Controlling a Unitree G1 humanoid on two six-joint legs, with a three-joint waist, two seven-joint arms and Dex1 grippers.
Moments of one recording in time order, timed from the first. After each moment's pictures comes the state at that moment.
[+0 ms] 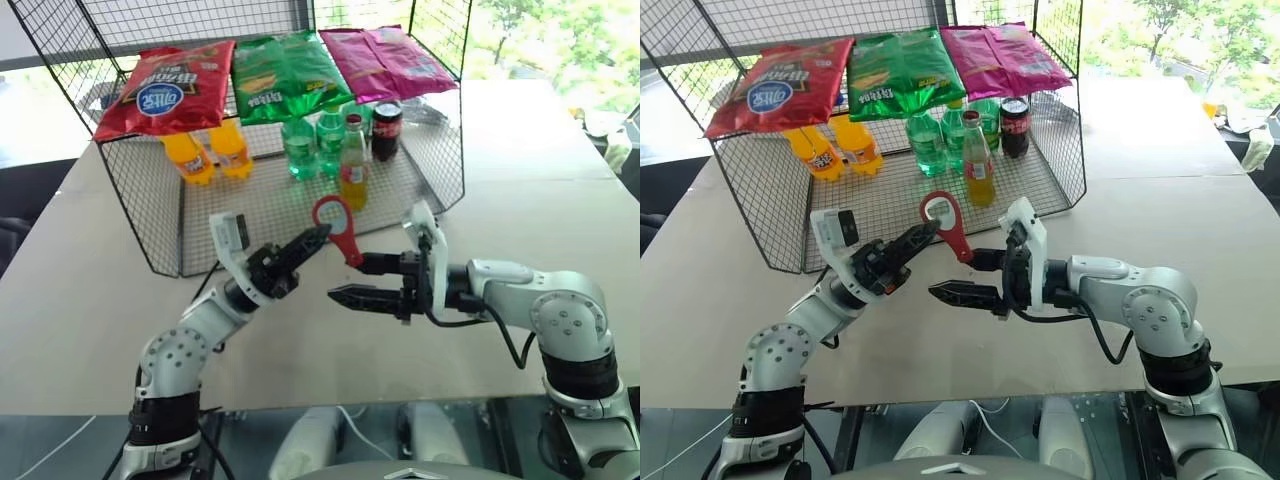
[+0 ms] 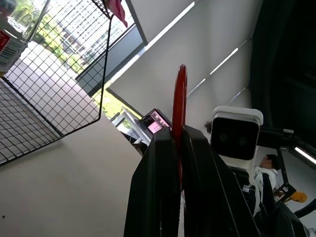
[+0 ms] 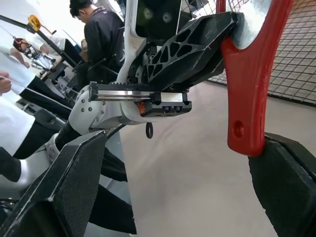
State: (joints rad) left arm -0.18 0.35 0.19 -0.22 -1.24 0.74 -0.74; right arm -0.48 -0.36 0.06 -0.47 1.15 1.19 0.39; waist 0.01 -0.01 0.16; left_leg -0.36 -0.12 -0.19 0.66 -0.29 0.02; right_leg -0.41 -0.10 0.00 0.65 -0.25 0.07
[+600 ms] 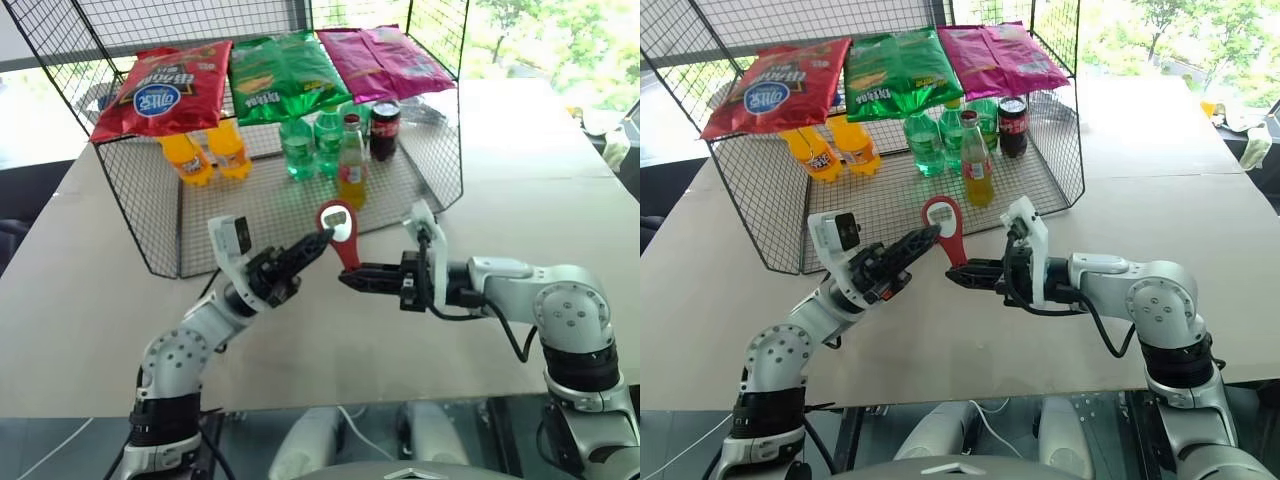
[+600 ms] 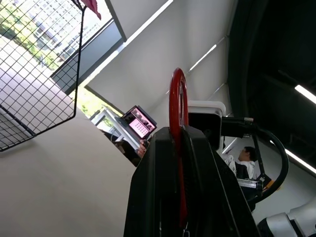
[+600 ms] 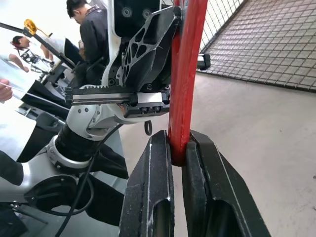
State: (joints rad) left arm -0.16 0.35 0.18 -0.23 -1.20 0.74 -0.83; right arm -0.49 -0.38 0.06 -0.44 1.21 1.23 0.33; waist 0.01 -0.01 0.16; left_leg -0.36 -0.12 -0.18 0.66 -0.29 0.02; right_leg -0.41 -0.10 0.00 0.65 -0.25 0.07
